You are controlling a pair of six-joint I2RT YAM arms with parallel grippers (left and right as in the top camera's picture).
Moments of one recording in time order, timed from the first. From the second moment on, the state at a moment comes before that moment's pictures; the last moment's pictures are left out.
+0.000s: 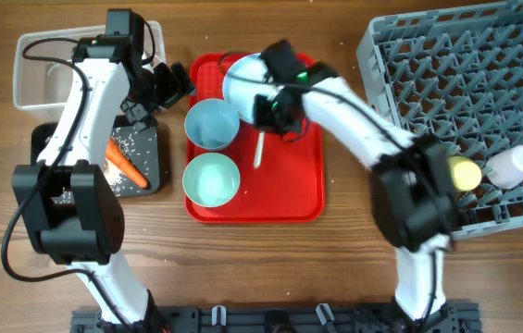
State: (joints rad) left arm -0.03 1.97 1.68 -1.07 0.24 -0.61; right arm 0.50 2.13 1.69 -0.83 -0.31 0.57
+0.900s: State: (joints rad) left arm -0.03 1.97 1.68 -1.08 0.24 -0.61; right arm -0.65 1.60 1.32 -1.11 0.17 0.59
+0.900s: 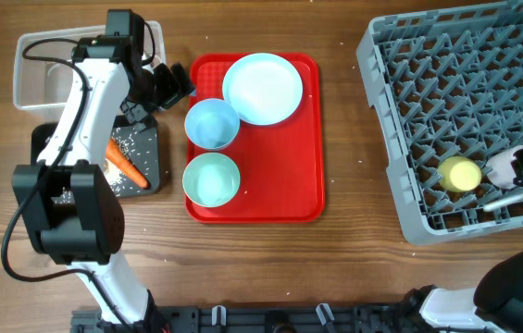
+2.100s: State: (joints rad) left arm 0.16 1.84 1.67 -1.23 0.20 -0.47; right arm 0.57 2.06 1.50 -0.39 -0.26 0.53
